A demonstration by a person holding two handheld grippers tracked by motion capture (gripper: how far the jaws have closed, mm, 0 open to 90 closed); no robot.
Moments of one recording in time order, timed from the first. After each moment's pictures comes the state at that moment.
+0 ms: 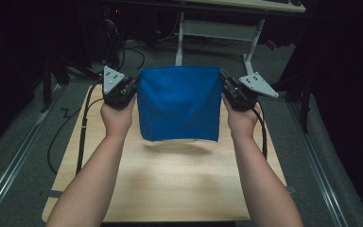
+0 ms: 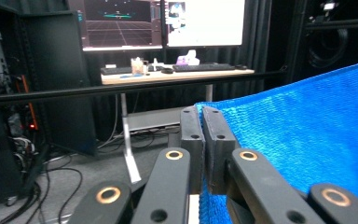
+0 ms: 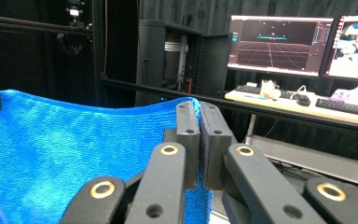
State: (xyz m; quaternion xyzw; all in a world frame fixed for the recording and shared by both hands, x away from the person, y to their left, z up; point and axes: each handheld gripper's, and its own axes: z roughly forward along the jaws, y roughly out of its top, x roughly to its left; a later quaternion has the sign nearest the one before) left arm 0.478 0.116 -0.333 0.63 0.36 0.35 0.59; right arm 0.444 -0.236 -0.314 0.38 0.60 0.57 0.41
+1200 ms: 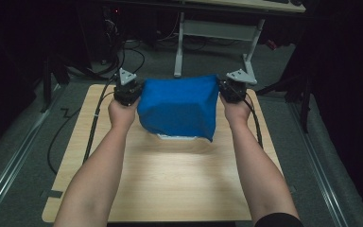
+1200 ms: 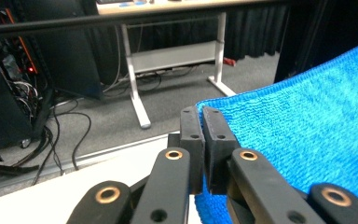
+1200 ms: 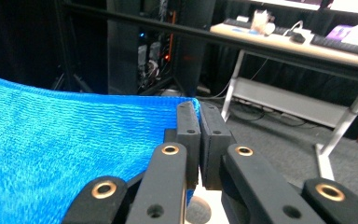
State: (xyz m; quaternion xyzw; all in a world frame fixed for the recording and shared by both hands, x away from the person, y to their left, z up) left arm 0.546 0.110 -0.402 0.71 0.40 0.30 0.50; right arm 0.533 -0.252 -0.381 0.44 0.67 0.47 0.39
